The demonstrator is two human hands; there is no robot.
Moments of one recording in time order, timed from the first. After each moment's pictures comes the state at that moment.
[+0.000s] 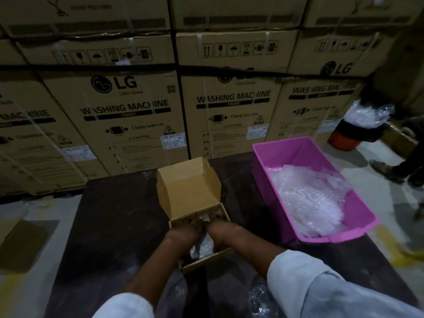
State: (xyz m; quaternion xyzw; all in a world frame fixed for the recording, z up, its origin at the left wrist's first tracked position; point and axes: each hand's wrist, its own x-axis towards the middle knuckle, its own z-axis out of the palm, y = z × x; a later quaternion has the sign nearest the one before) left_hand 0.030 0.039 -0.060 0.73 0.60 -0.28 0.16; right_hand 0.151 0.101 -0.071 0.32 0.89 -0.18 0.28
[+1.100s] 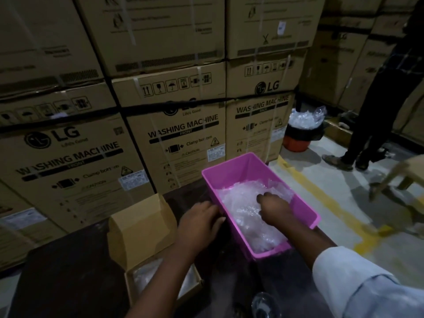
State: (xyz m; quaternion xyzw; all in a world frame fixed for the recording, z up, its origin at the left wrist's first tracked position) left_hand 0.154 0.115 0.033 0.81 0.56 0.18 0.03; right_hand 0.394 0.205 -0.020 0.65 0.76 -0.03 0.06
